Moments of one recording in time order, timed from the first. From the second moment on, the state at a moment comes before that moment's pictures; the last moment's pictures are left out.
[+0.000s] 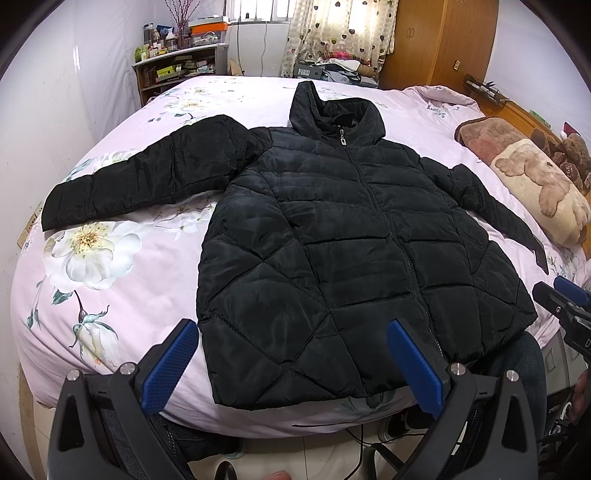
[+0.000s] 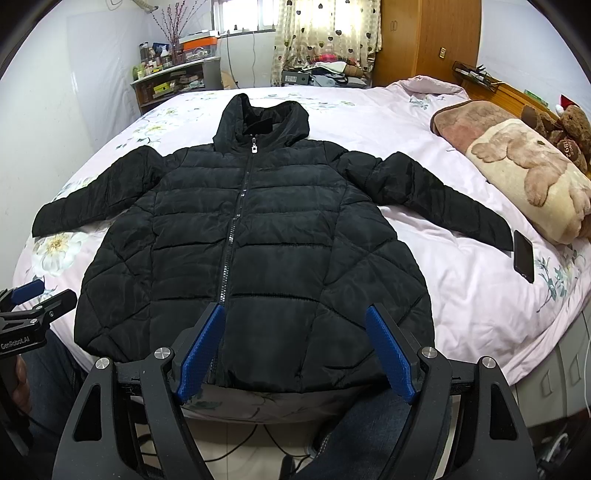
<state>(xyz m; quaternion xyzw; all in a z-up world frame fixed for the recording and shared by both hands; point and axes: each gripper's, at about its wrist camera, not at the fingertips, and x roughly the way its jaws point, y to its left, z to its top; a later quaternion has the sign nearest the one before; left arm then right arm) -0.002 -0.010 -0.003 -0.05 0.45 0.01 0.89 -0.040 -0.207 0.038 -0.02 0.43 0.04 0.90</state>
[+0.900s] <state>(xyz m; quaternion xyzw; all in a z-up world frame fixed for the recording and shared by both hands) 0.110 0.012 -0.002 -0.04 0.43 0.00 0.90 0.063 -0.195 0.036 -0.03 0.41 0.07 0.91</state>
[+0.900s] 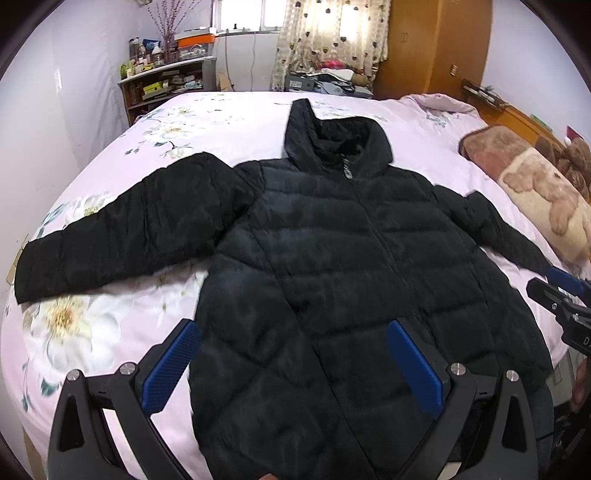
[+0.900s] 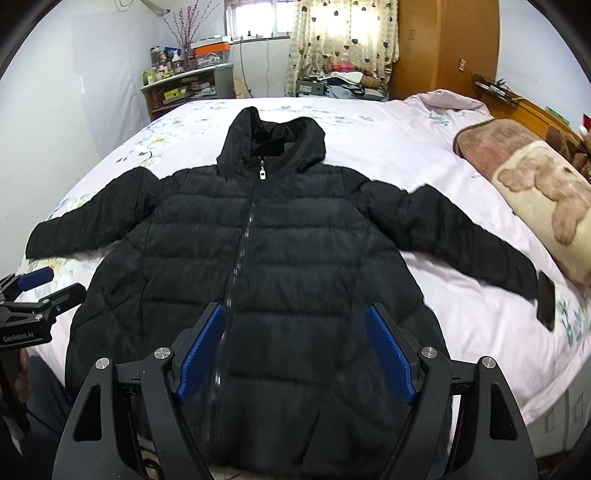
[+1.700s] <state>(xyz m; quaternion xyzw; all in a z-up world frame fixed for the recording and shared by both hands) 0.175 0.205 -0.056 -0.16 0.43 0.16 0.87 0.185 -0.071 -0.010 -0.08 0.42 0.18 0.88</state>
